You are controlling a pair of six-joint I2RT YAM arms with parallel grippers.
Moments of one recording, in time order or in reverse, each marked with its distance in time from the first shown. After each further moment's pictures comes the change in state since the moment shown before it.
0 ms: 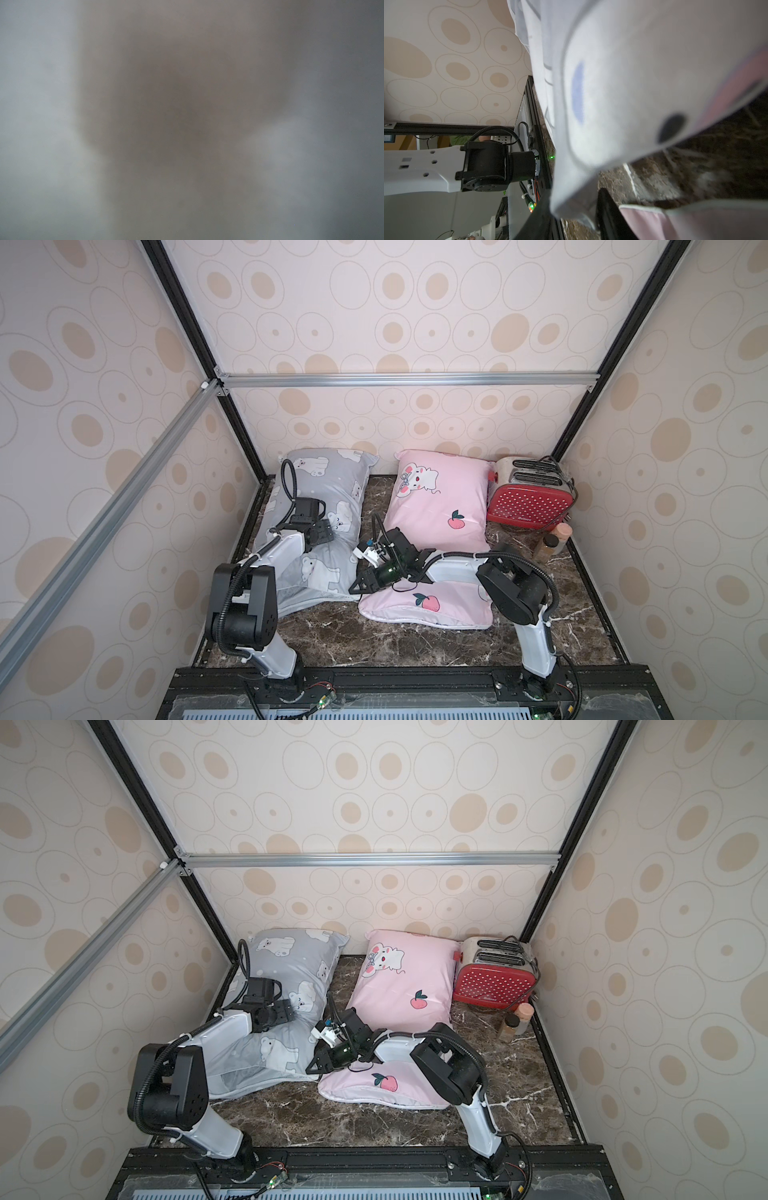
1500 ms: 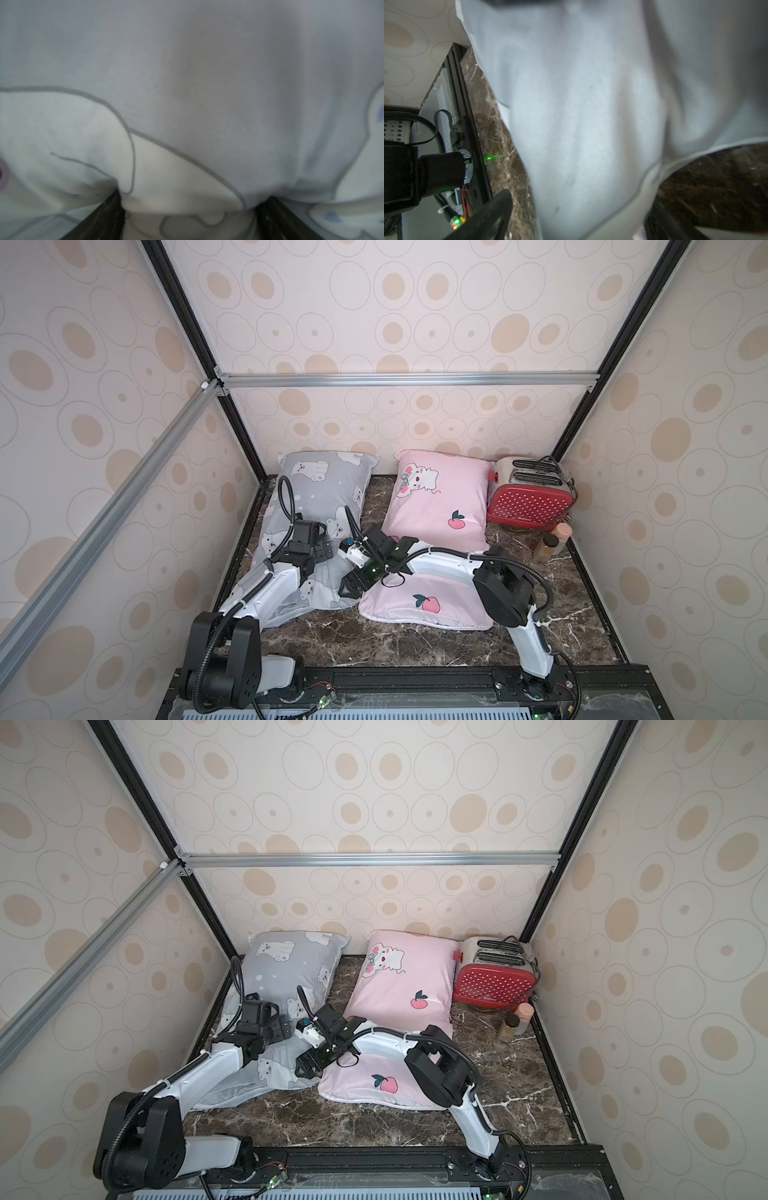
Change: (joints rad) left arm -0.058 -0.272 -0.261 0.094 -0.092 0.000; right arm 0.066 0.090 0.349 -0.485 0.354 -0.381
